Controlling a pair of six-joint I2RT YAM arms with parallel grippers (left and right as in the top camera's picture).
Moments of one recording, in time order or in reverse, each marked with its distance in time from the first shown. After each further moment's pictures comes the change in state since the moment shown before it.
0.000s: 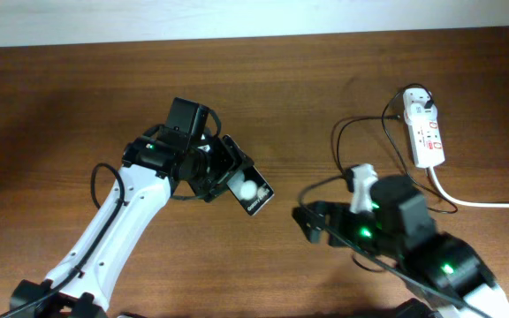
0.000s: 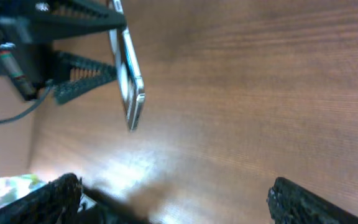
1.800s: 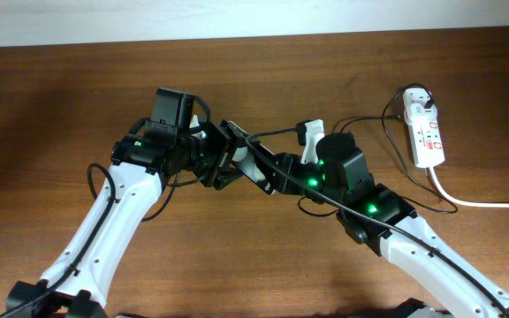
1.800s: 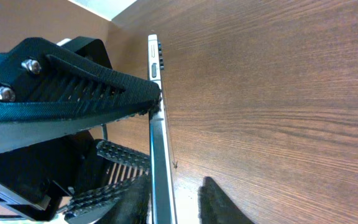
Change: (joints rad) left arm 0.065 0.000 -0.002 0.159 0.247 -0.239; right arm 0.064 0.434 0.000 0.672 -0.023 0.140
